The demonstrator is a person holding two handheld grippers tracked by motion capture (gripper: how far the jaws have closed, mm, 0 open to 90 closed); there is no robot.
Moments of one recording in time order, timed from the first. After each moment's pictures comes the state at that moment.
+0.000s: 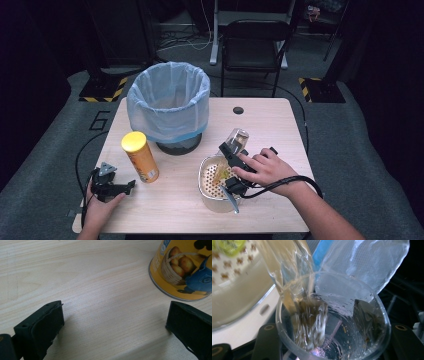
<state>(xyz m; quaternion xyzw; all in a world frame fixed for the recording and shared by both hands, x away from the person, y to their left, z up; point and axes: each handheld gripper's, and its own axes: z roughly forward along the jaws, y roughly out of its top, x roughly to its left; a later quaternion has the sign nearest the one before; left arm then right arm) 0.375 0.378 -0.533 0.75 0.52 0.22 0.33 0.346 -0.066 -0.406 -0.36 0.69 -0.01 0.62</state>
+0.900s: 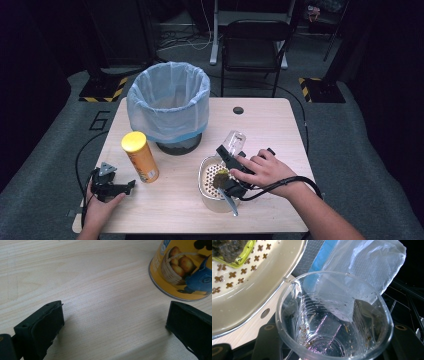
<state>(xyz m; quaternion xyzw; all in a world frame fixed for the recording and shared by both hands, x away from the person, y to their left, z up) 0.375 0.377 -0.533 0.75 0.52 0.22 0.33 0.340 -0.061 -0.399 -0.39 0.69 -0.02 0.61</state>
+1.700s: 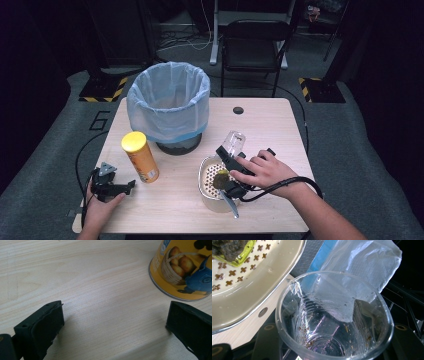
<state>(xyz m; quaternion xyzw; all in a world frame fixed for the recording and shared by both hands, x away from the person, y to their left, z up) 0.375 0.377 -0.533 0.75 0.52 0.22 0.33 0.335 -0.062 -0.399 -0.39 0.69 -0.01 0.61</state>
